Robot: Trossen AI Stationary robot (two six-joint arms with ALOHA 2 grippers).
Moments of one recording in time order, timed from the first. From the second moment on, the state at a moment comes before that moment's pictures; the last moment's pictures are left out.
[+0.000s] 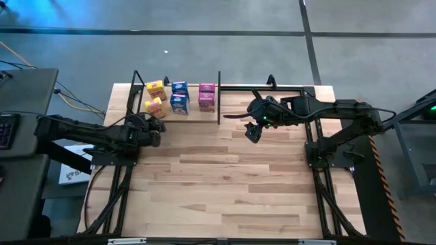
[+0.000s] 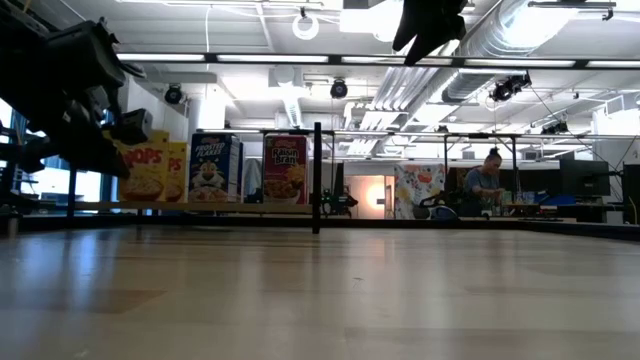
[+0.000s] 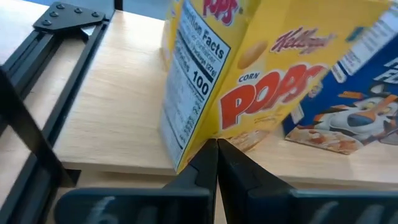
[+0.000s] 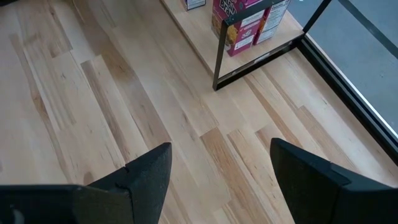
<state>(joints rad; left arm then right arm) 0.00 0.76 0.25 -0.65 -1.03 -1.44 -0.03 1.41 1.46 -0.98 0.30 0.39</state>
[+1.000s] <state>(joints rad) -0.07 0.42 0.43 -0.72 -0.77 -0.88 -0.03 1.41 1.46 -1.12 0.26 0.36</state>
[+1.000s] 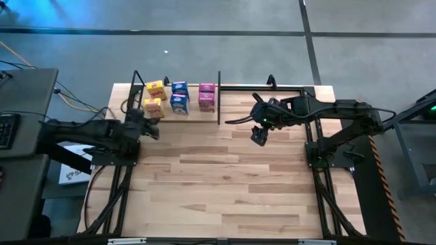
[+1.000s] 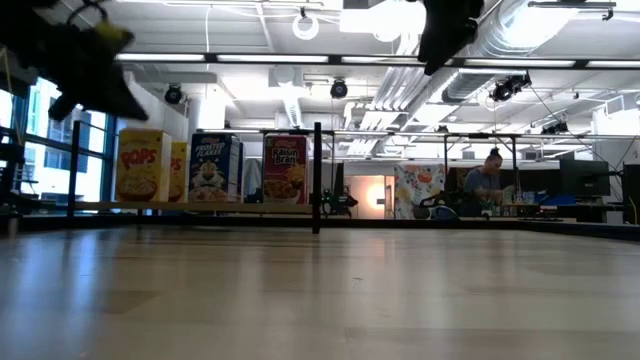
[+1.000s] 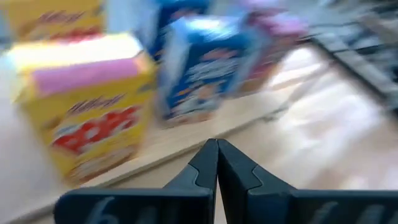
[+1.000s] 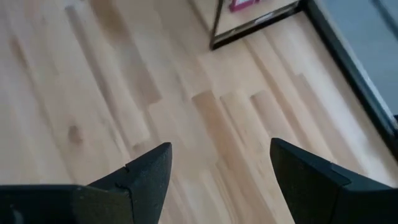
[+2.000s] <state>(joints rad) -0.10 0.01 0.14 0.13 -0.24 -0.25 -0.10 0.92 0.82 -0.34 0.02 0.57</state>
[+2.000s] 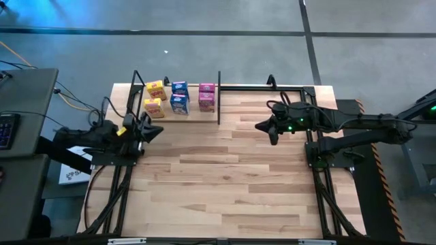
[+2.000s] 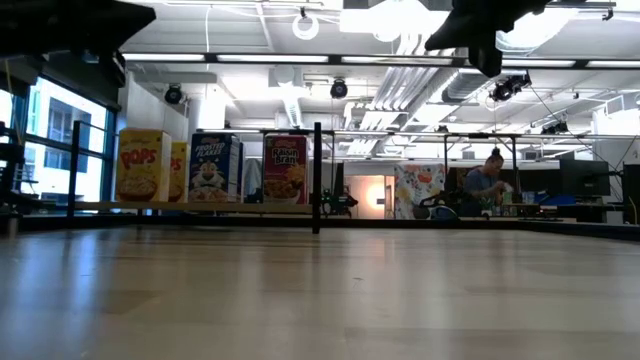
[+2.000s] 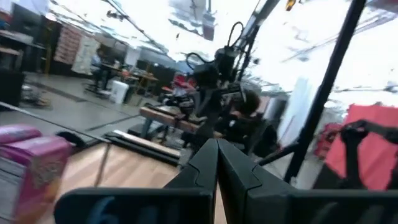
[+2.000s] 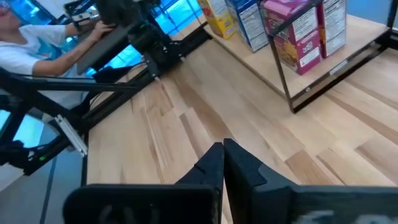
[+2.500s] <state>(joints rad) -0.01 0.01 0.01 0.23 -0.15 -0.33 -0.10 0.92 0.82 -0.39 -0.08 0.51</state>
